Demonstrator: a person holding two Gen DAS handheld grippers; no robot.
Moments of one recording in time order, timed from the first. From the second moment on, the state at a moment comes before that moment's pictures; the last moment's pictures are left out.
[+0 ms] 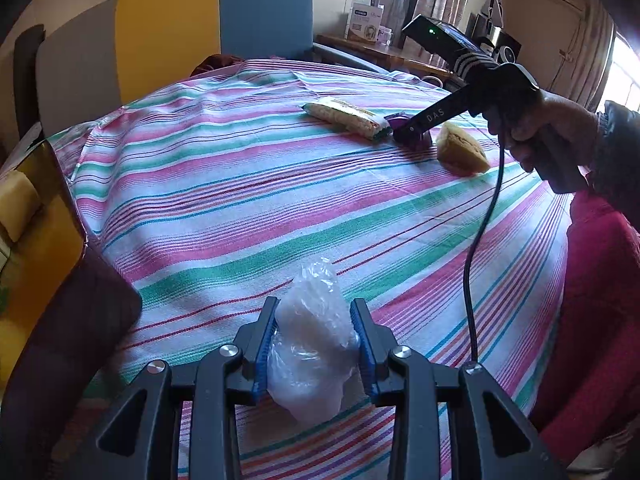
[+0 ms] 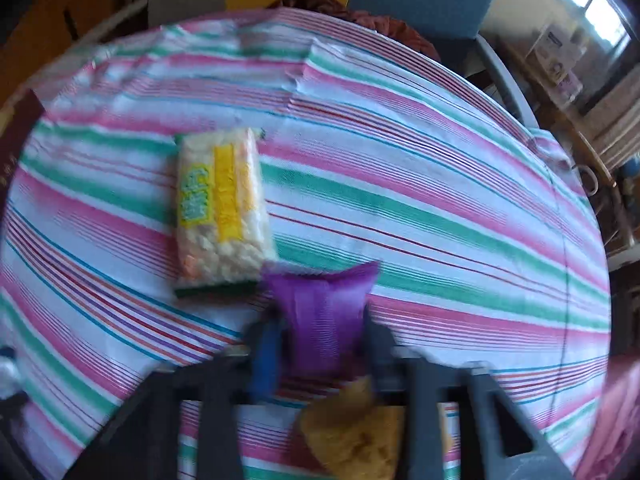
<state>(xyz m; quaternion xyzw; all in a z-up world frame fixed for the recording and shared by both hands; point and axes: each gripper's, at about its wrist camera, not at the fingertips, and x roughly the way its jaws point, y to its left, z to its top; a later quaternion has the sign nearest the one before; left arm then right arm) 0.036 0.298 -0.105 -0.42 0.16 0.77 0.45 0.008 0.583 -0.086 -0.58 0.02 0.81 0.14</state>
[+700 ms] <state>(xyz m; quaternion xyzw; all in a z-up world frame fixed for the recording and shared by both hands) 0.045 0.282 -0.106 -0.41 0.16 0.79 0.43 0.043 0.486 -0.087 -0.55 0.09 0.83 0.09</state>
